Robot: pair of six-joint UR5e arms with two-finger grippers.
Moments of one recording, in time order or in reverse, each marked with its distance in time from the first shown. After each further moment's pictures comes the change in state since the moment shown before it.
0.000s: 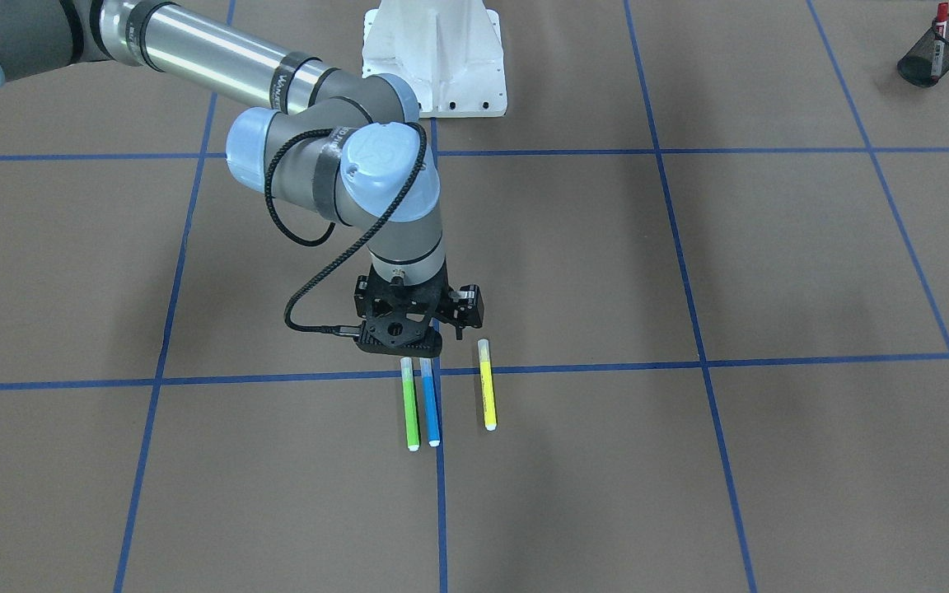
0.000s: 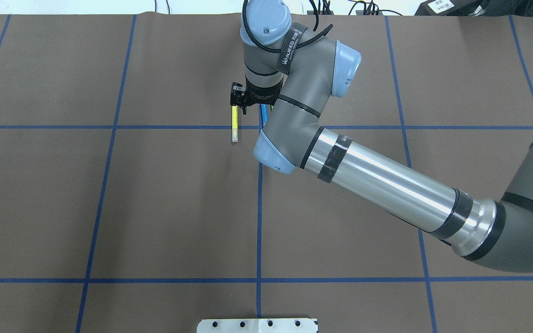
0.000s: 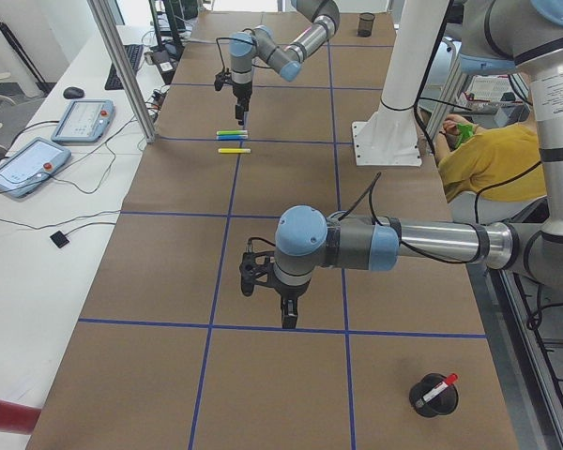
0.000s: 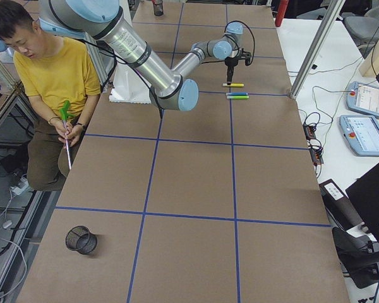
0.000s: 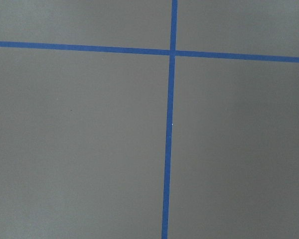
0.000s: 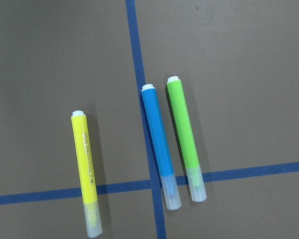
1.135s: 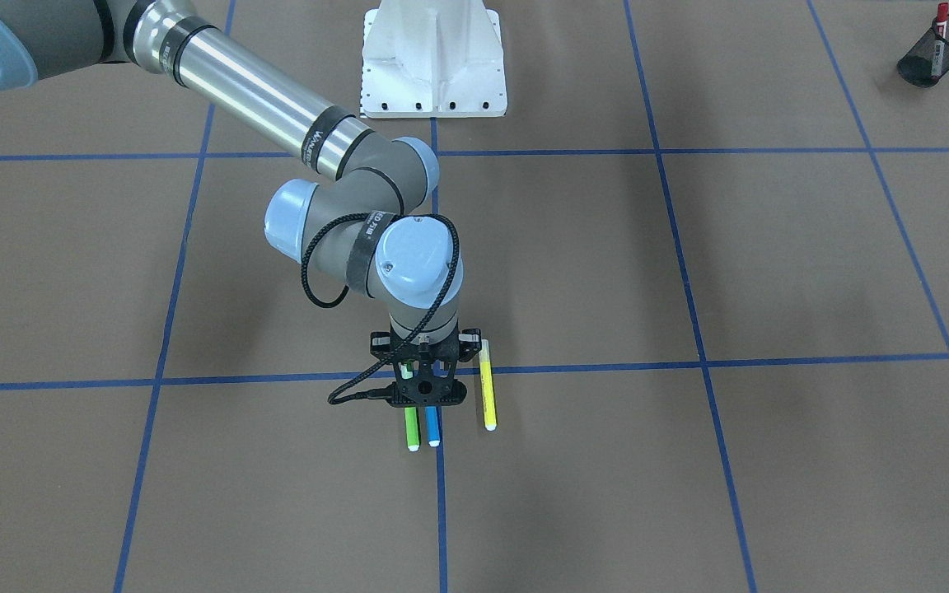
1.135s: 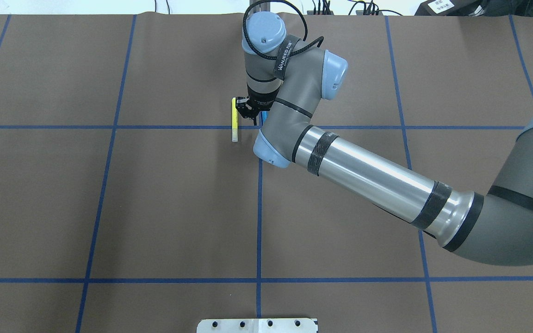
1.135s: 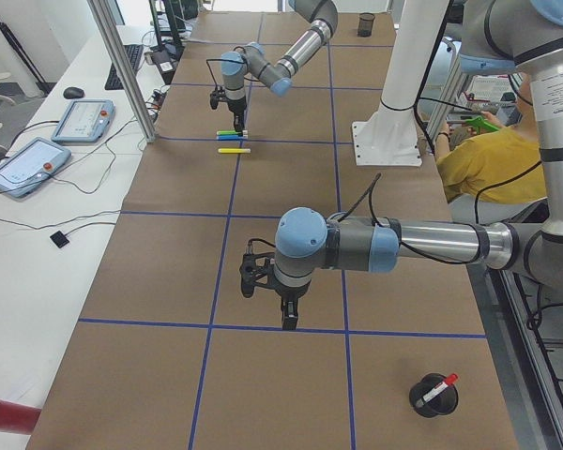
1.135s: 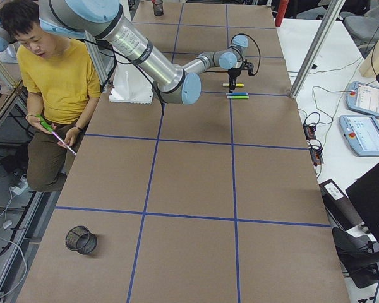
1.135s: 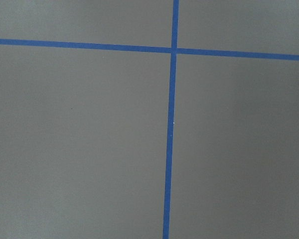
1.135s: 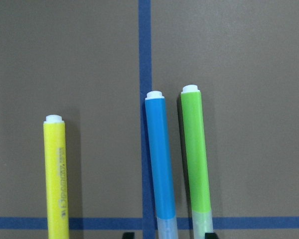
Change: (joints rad) left arm 0.000 0.001 0.003 -0.001 -0.002 0.003; right arm -0.002 0.062 -0.255 0.153 0.062 -0.100
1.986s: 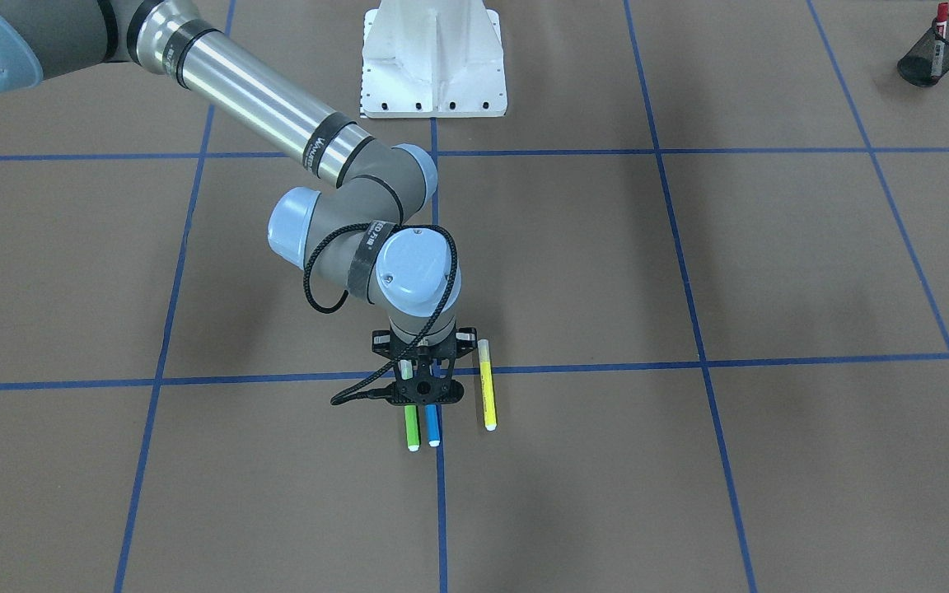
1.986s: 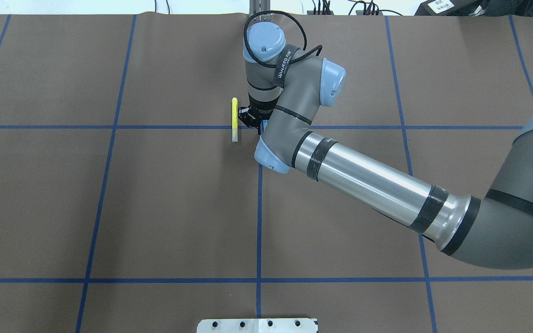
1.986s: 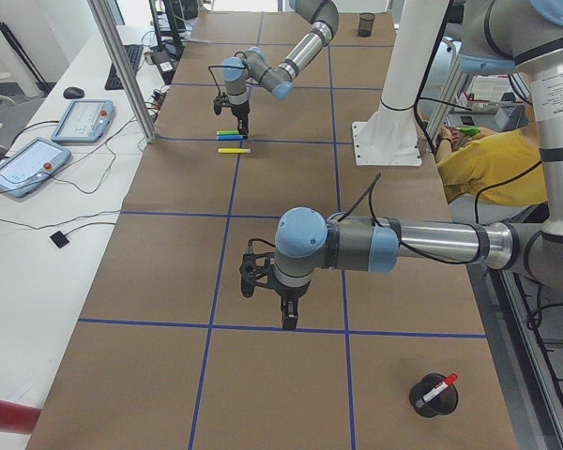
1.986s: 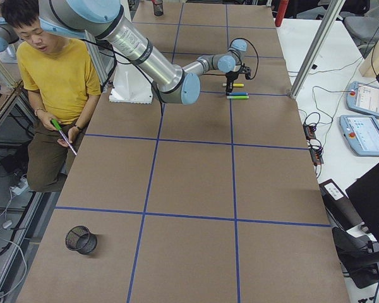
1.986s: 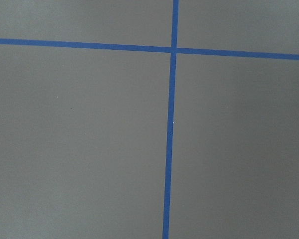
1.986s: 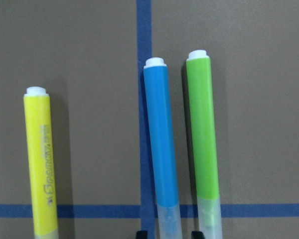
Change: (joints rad) left arm 0.001 0.000 0.000 0.000 -0.001 0.000; right arm -0.016 -0.002 -0.032 0.005 0.018 -0.004
